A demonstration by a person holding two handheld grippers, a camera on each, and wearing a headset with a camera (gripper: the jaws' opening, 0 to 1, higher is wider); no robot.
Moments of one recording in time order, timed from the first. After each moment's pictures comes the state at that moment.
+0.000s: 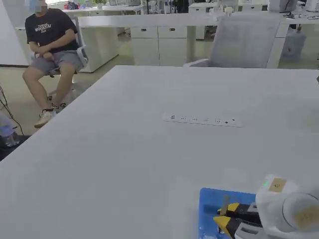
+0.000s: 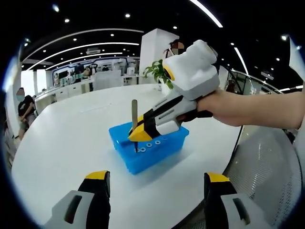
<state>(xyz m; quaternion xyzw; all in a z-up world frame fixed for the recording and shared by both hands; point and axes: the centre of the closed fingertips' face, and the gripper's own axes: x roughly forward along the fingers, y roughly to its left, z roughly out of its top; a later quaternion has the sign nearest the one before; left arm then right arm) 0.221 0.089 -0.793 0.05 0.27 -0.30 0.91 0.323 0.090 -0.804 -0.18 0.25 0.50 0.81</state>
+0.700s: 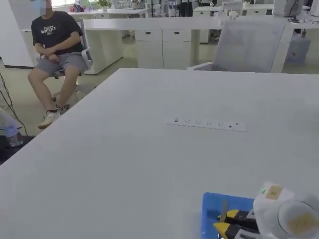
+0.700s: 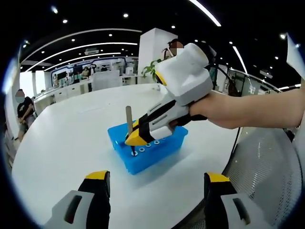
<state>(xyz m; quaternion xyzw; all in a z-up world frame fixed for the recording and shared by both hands) 0.222 0.088 -0.793 0.05 0.27 -0.30 0.91 0.325 0.096 -0.816 -0.19 0.26 0.50 0.80</state>
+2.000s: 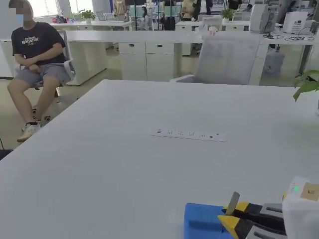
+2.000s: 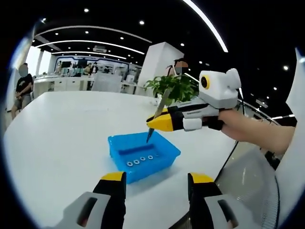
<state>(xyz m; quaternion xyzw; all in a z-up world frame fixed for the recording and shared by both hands) 0.225 0.095 -0.753 -0.07 0.23 -0.33 0.91 0.316 0.054 -0.735 -0.17 0.18 0.48 0.84</state>
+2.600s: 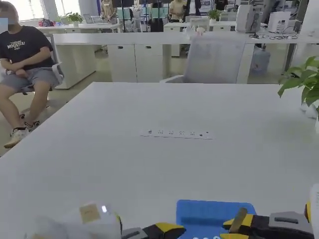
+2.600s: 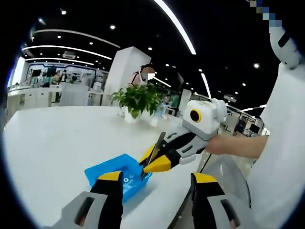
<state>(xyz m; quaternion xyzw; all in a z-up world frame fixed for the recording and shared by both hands) 0.222 0.065 -0.685 -0.05 0.18 -0.48 0.85 0.262 0.044 -0.734 -0.19 0.17 0.56 0.79</state>
